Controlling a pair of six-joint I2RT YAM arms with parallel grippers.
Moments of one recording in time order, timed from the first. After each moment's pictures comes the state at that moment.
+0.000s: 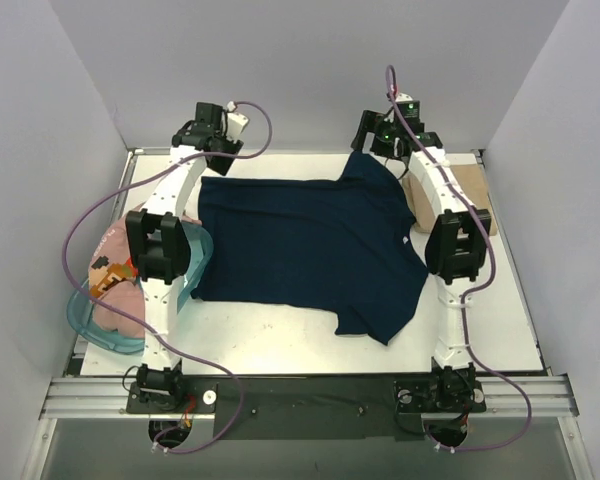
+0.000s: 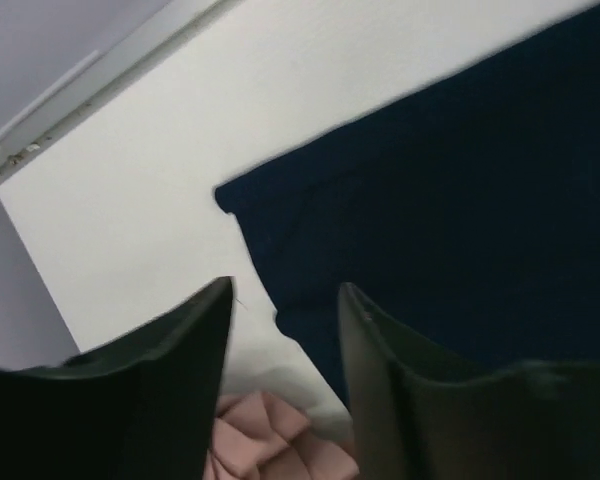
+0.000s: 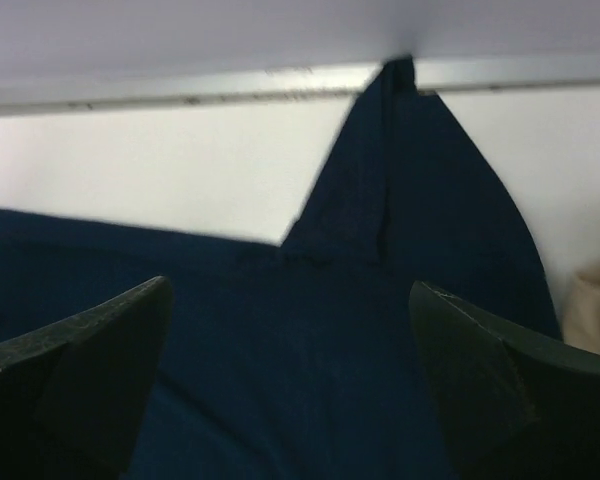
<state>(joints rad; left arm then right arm) -0.17 2.37 2.34 -0.78 -0.11 0.38 0.15 2.34 2.24 -0.45 -0.16 0.30</state>
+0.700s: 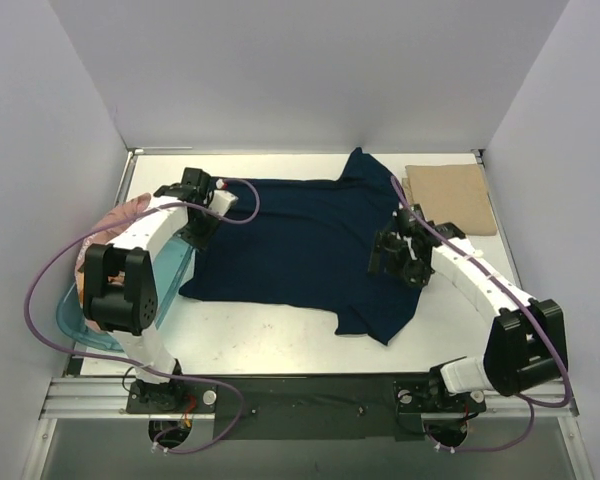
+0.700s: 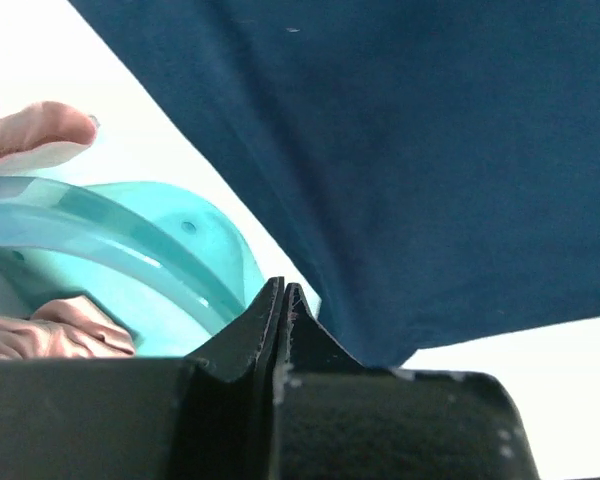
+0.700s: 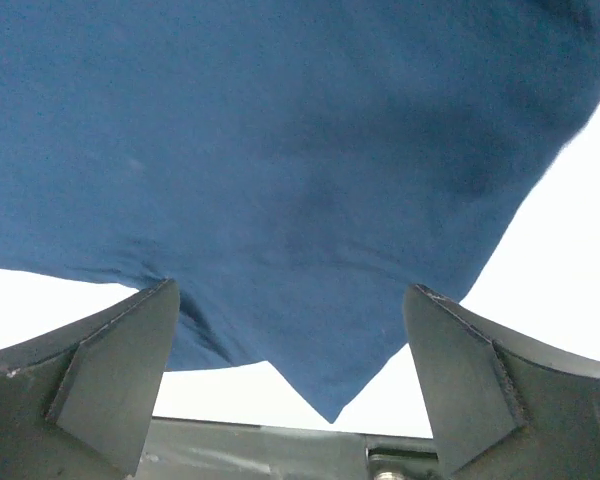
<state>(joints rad) -0.18 1.77 1.36 -0.86 -0.03 0.38 0.30 1.40 1.01 -0.75 -0.01 0.47</state>
